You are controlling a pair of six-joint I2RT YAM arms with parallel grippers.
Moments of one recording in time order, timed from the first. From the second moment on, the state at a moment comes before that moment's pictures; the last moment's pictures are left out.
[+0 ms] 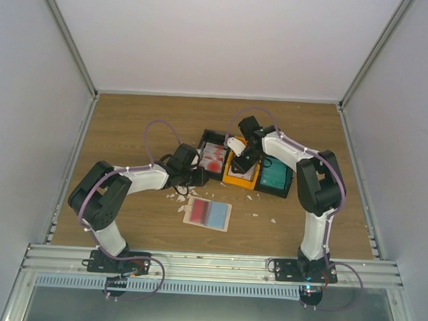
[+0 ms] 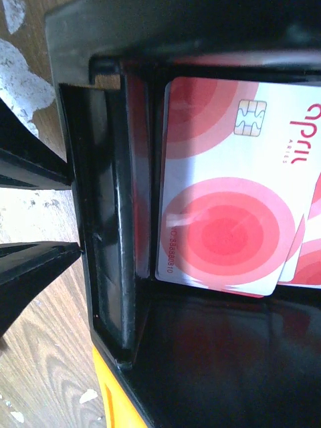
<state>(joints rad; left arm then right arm) -0.58 1.69 0.85 -0.07 0.22 -0.59 0.47 1.99 1.44 -0.80 -0.25 -0.42</state>
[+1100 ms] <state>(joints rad) -0.58 1.71 0.87 -0.07 0.23 -0.59 0.49 1.88 1.33 -0.82 -0.34 -0.40</state>
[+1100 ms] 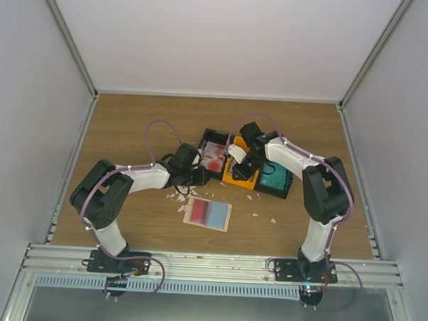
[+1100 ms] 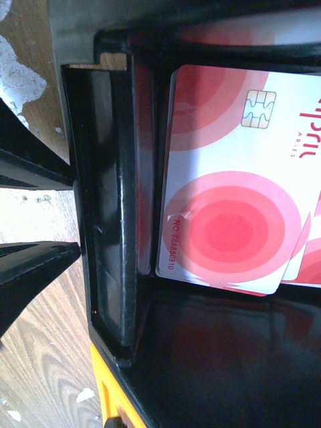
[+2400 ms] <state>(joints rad) -0.58 1.23 0.68 -0.05 0.30 -0.64 0.56 1.34 0.80 -0.19 -0.58 0.57</state>
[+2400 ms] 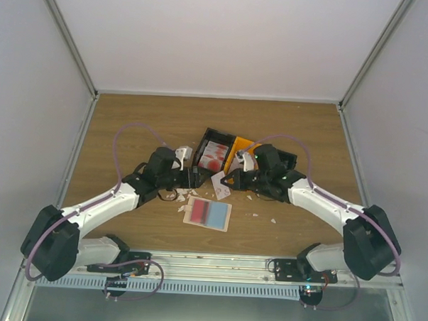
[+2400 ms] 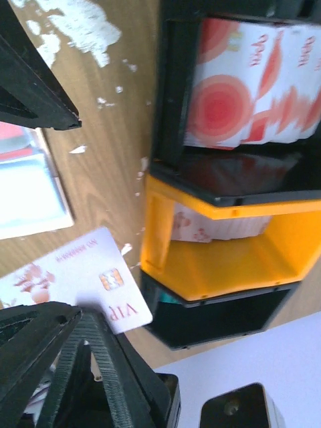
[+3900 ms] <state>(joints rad) -0.59 1.19 0.32 -0.06 0.33 -0.66 0.96 1.54 0.54 0.28 -0.08 1.28</state>
